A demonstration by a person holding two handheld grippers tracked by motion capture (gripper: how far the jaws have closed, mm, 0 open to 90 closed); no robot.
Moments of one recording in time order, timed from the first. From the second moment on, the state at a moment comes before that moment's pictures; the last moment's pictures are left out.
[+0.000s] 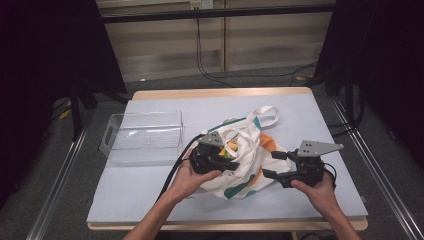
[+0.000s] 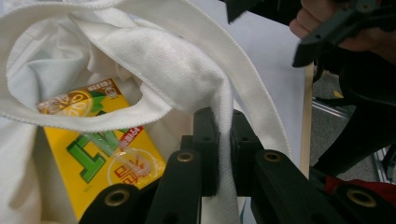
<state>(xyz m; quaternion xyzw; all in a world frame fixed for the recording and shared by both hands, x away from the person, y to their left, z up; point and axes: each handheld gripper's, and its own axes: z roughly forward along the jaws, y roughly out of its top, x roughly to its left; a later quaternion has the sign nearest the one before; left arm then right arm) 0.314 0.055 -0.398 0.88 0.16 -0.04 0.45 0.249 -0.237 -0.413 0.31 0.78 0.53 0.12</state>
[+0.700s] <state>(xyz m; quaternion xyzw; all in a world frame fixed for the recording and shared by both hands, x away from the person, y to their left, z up) 0.297 0.016 -0.418 0.91 0.12 -0.06 0.39 0.280 -0.215 -0.406 0.34 0.79 0.49 0.12</state>
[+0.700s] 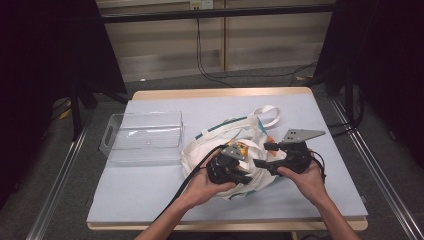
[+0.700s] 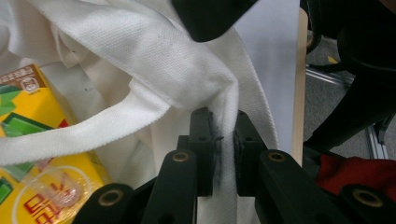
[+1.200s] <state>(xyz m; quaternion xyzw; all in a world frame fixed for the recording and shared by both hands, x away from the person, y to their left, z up) 0.286 0.001 -0.426 0.92 0.10 -0.06 0.37 0.288 -0.193 -0.429 0.35 0.82 0.43 0.12</state>
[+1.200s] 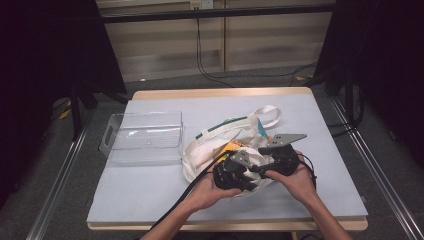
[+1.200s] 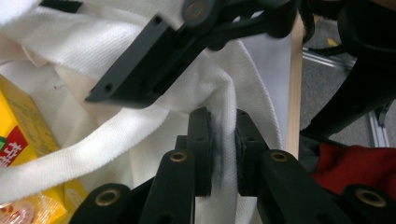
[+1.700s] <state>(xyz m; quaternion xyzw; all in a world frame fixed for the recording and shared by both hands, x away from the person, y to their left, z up) 0.302 0.054 -0.392 0.90 0.13 -0.06 0.42 0.280 -0.206 -0.434 0.37 0.83 0.40 0.12</state>
